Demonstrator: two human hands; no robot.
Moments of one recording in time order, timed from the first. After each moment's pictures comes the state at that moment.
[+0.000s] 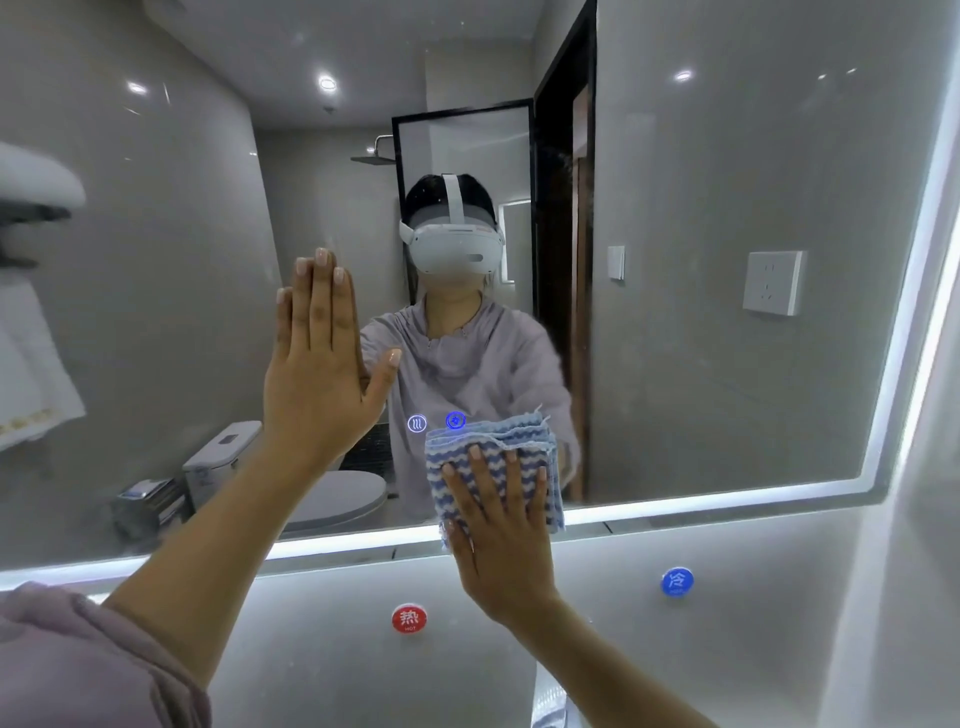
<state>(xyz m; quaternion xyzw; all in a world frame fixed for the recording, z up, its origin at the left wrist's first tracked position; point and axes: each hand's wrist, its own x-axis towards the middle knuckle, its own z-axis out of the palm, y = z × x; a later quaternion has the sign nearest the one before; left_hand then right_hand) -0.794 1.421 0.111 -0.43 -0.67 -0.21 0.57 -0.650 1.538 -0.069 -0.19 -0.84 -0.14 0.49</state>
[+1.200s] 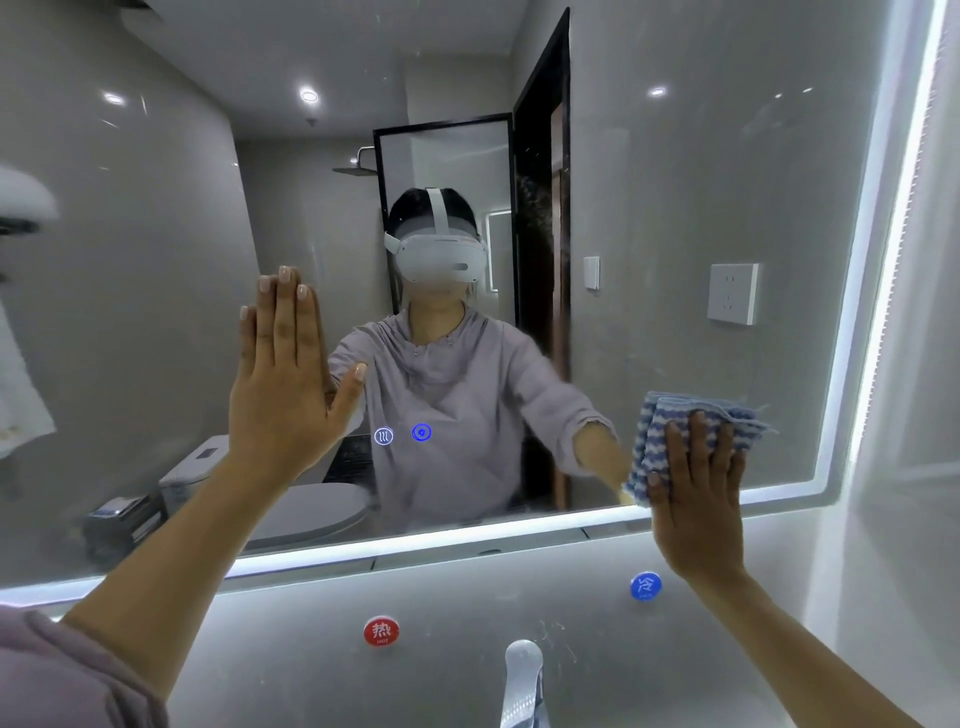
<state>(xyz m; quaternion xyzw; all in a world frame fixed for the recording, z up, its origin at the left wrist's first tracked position) -0.796 1.424 0.109 -0.42 -0.67 -0.20 0.58 -0.494 1.684 -0.049 -0.32 -0.78 -0.15 0.52</state>
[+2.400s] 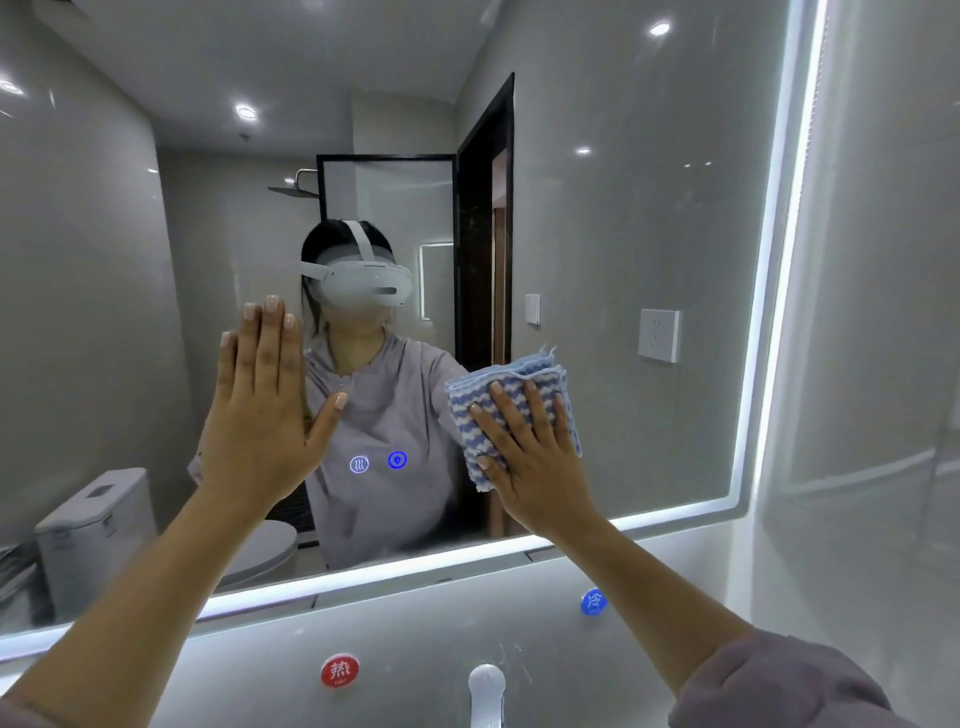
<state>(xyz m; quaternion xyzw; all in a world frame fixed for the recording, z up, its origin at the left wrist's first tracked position) -0.799 1.426 0.108 -0.45 -0.64 -0.24 0.58 -0.575 1.617 0.036 -0.20 -0.83 -0.26 0.46</state>
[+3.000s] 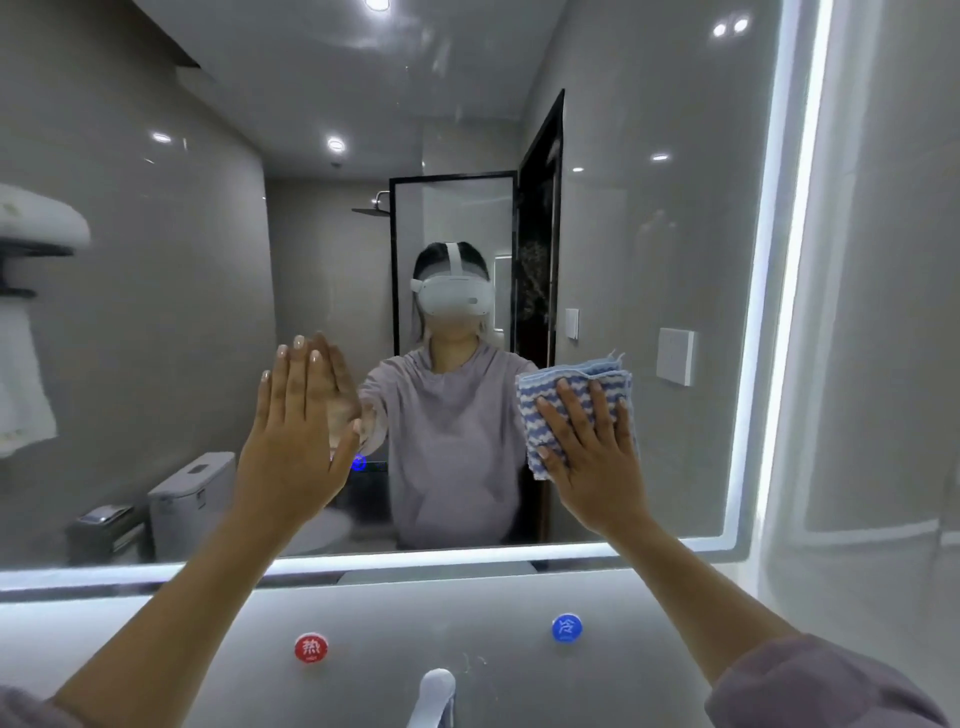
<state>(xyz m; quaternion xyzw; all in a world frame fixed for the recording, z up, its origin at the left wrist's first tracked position) -0.695 1.429 0.097 -0.42 -0.73 -0.23 0.49 -0.491 1.696 0.053 -0.19 -0.82 -0.25 0.47</state>
